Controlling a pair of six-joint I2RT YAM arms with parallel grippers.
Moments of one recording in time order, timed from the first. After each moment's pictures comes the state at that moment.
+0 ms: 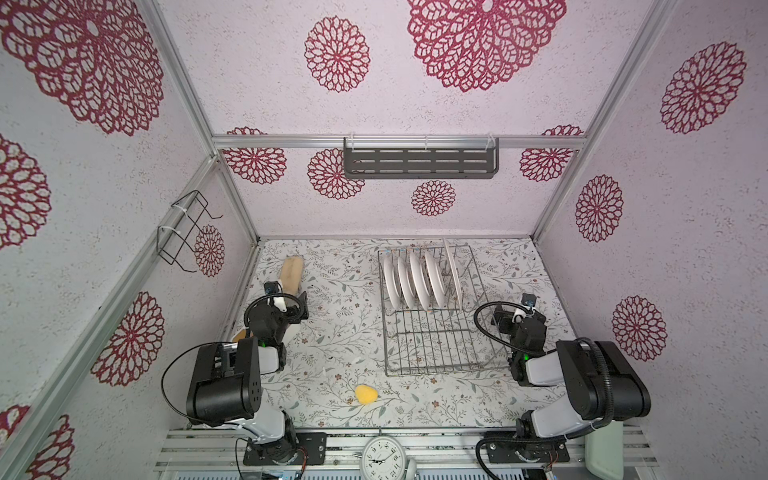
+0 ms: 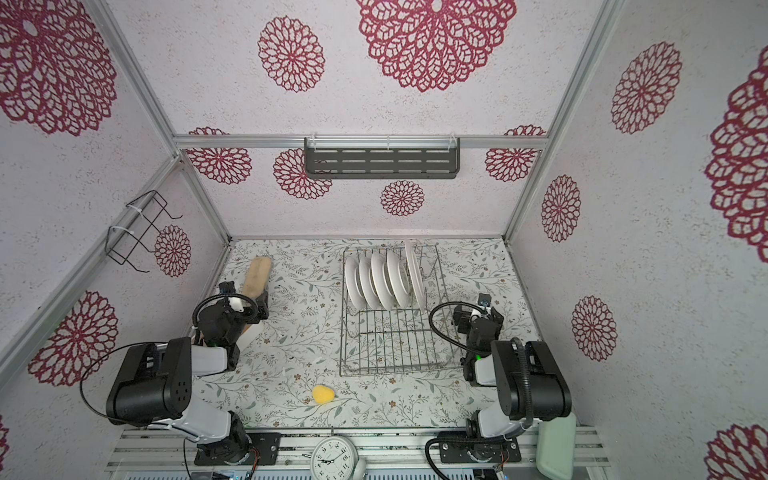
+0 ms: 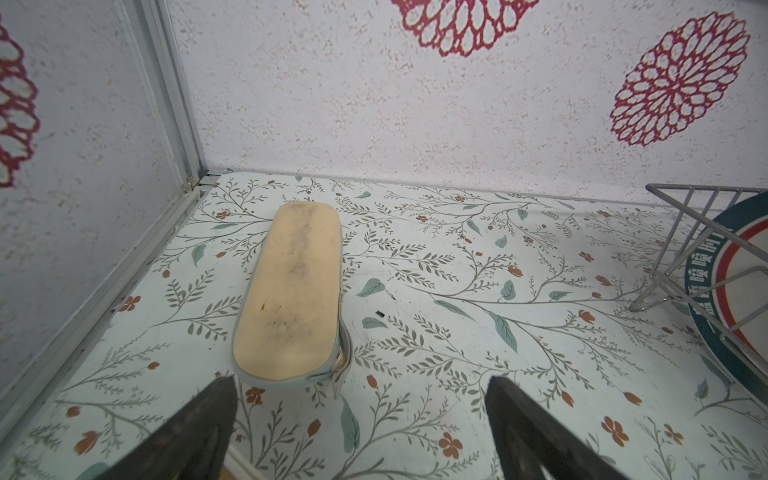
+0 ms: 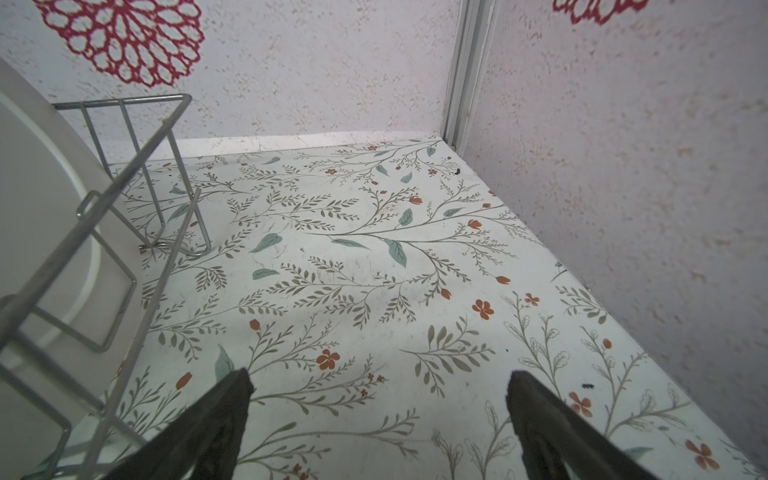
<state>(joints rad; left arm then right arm) 0.20 1.58 0.38 0.96 0.22 -0.03 0.02 1.54 0.22 1.08 0.23 0.04</state>
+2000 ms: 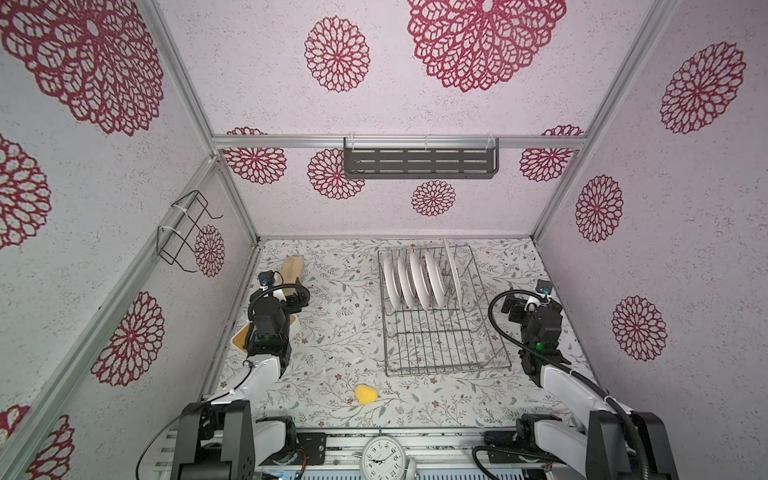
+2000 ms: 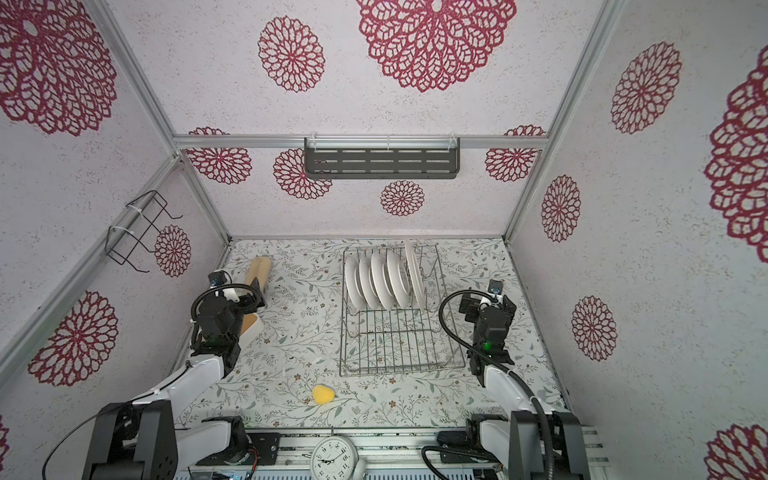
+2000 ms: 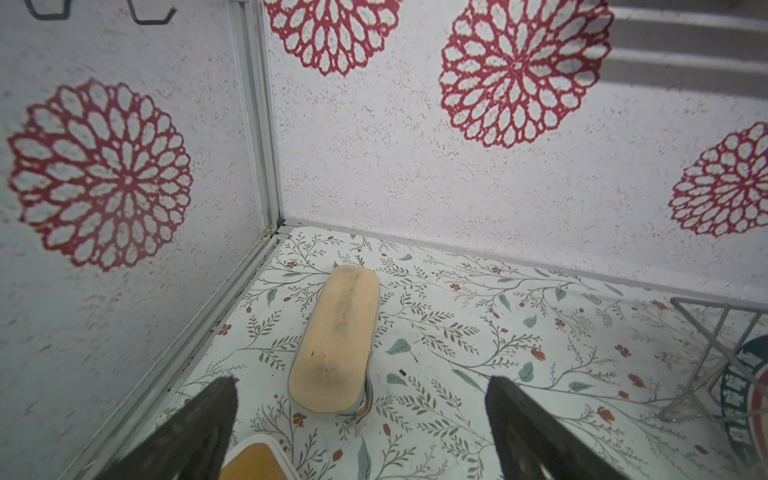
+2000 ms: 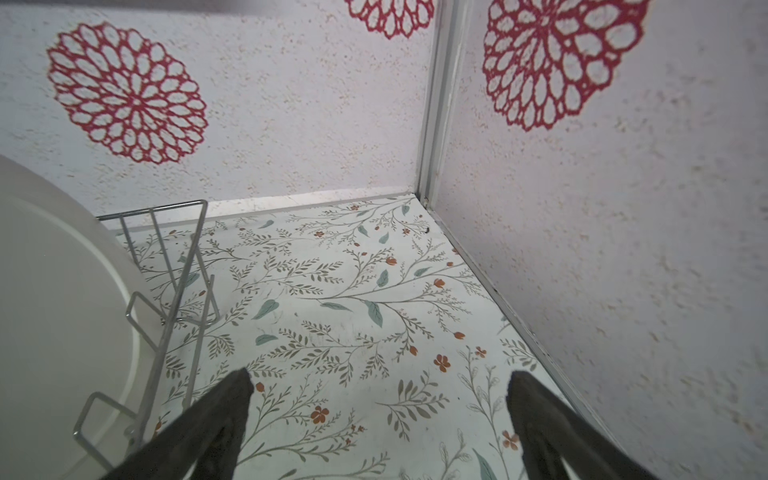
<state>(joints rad) 0.03 1.18 0.46 0.56 -0.18 -0.12 0.02 1.08 0.37 0.52 0.30 0.04</state>
